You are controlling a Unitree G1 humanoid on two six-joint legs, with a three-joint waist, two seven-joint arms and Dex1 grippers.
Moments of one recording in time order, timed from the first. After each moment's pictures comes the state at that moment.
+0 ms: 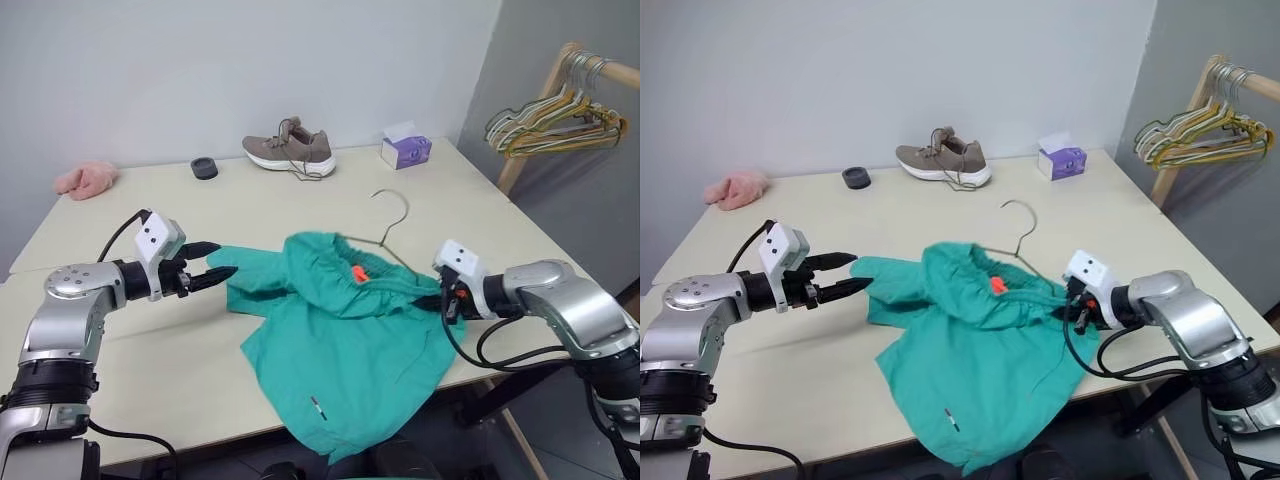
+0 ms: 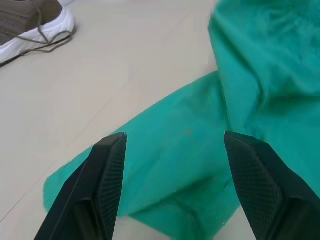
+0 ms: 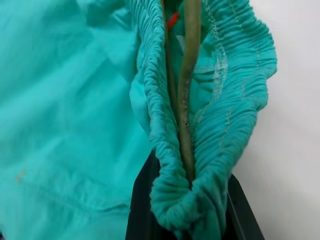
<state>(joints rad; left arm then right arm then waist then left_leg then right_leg) -0.38 0.80 0.14 0.28 -0.35 0.27 -1.11 -0.44 -0.79 0.15 -0.27 0.32 1.02 0.93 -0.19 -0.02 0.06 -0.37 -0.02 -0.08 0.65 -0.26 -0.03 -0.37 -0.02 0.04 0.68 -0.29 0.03</state>
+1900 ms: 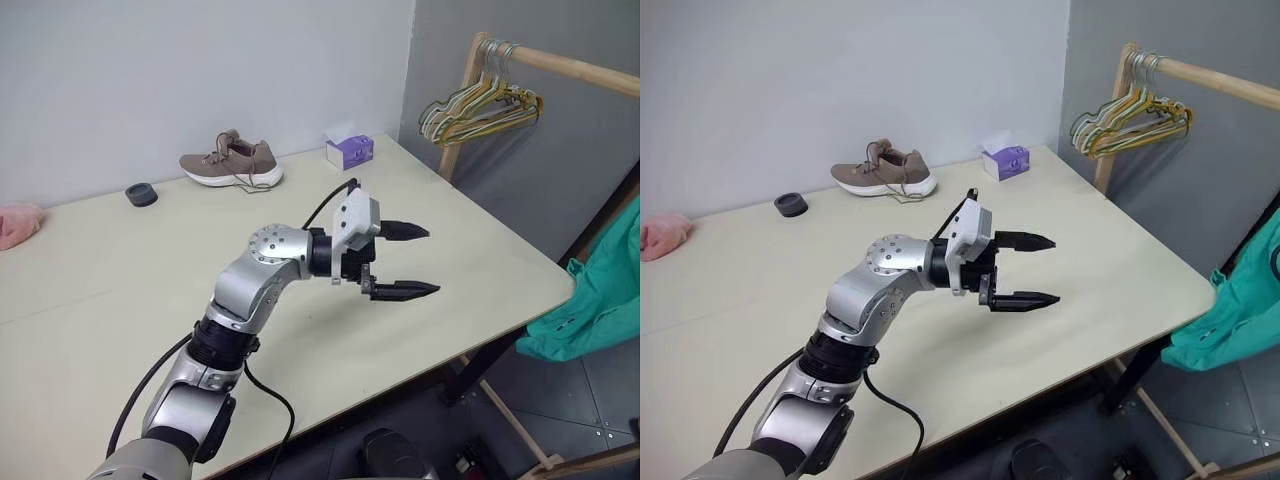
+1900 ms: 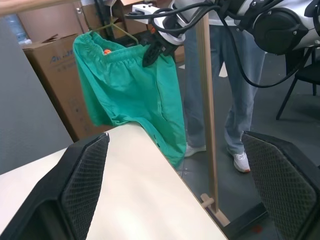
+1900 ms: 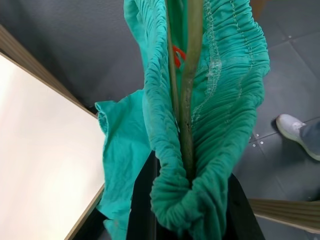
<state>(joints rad) -0.69 0.29 -0.27 -0.11 -0.41 0.44 -1.07 -0.69 -1.03 -0.57 0.45 0.20 1.36 0.29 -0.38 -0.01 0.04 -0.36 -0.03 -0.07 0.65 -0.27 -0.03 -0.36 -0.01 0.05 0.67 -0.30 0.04</state>
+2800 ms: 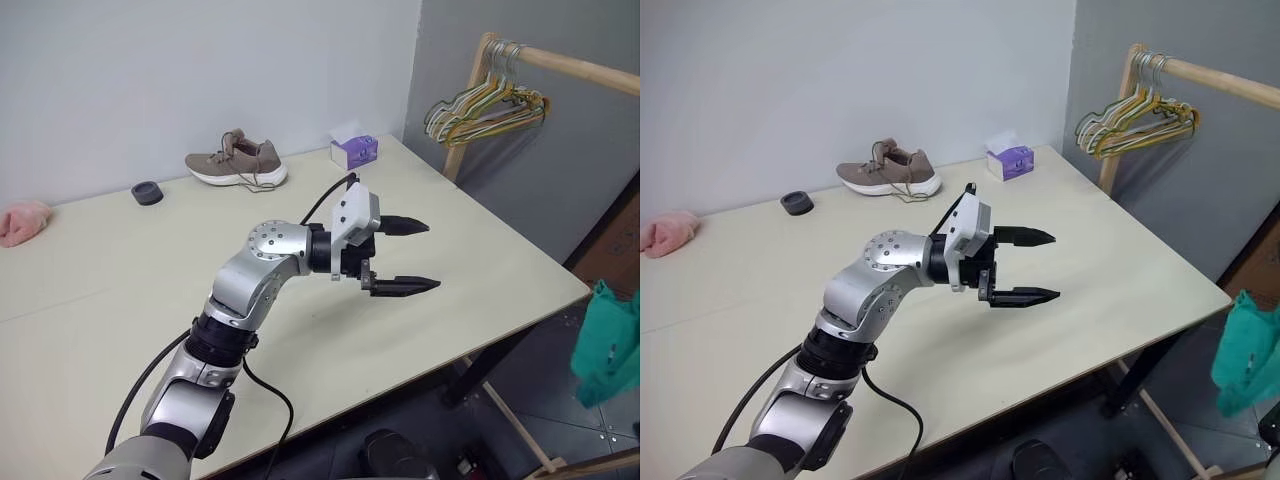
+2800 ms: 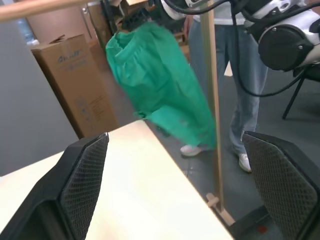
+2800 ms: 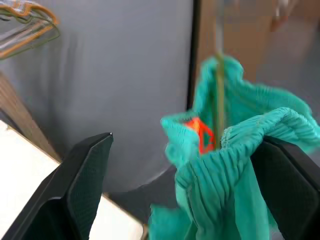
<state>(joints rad) -0.71 0.32 -0.27 -0.10 -0.43 0.44 -1.06 -0.60 -0.90 -0.72 -0.05 0.20 1.25 0.12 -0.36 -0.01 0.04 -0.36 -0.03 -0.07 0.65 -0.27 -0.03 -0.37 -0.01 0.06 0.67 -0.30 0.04</state>
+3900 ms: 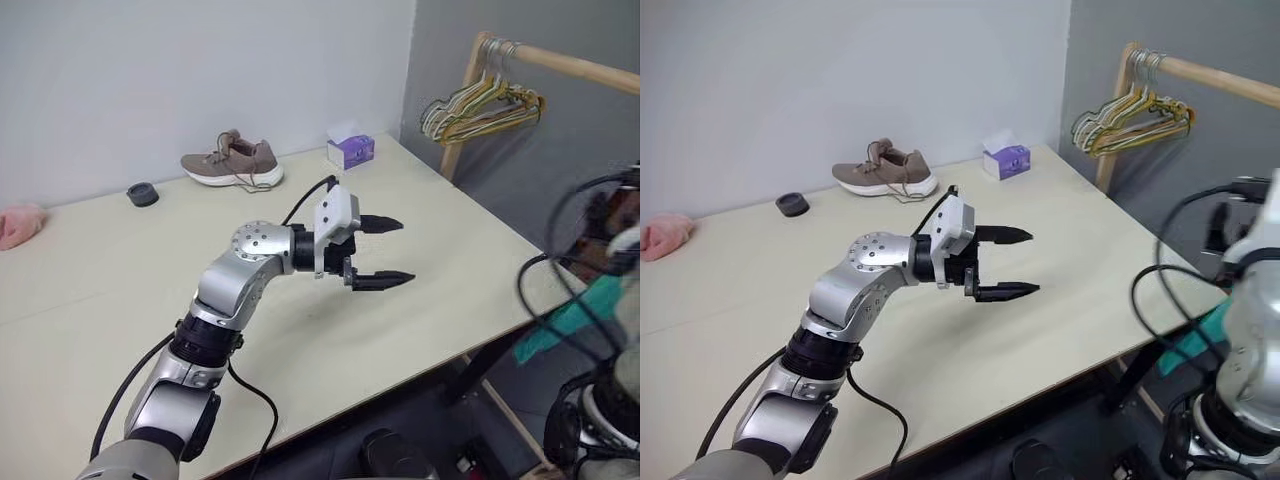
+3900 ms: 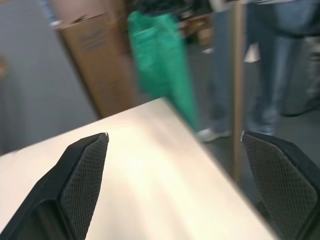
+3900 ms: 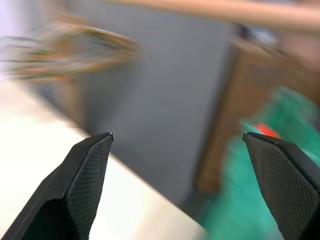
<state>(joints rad) -0.67 0.39 -0.22 -0.02 -0.34 0.38 -0.96 -0.48 -0.40 -0.31 -0.87 0.07 1.33 0.00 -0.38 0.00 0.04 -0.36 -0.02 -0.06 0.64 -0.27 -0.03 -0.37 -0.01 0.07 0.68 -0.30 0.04</state>
